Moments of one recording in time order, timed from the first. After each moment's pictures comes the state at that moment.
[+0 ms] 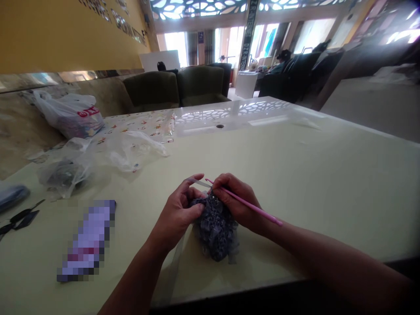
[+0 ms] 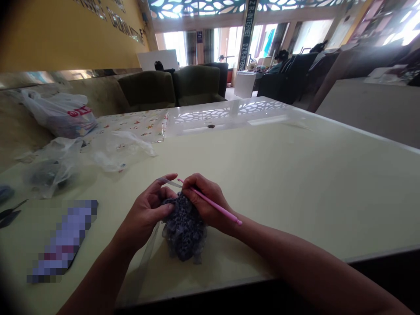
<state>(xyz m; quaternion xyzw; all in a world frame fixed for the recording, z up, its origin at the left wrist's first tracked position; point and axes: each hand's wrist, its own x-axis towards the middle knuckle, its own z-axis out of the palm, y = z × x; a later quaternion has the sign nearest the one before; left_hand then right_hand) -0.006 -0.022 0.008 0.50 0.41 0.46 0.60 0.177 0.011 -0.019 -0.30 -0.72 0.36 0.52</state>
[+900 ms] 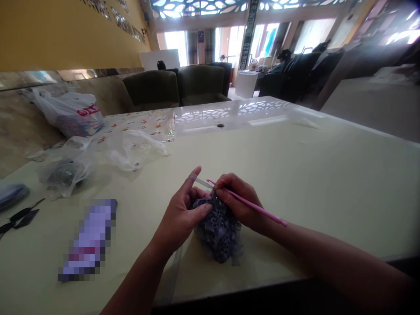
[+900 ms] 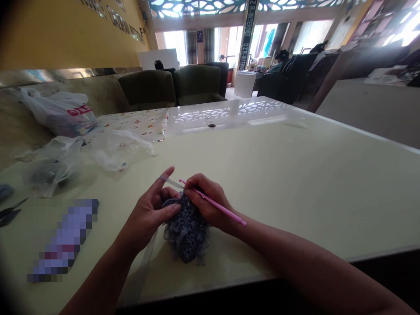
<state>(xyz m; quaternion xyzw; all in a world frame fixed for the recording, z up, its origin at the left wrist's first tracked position) -0.002 -0.026 0.010 0.51 0.41 0.47 0.60 0.178 0.008 -0.019 -0.29 -0.72 0.34 0.53</state>
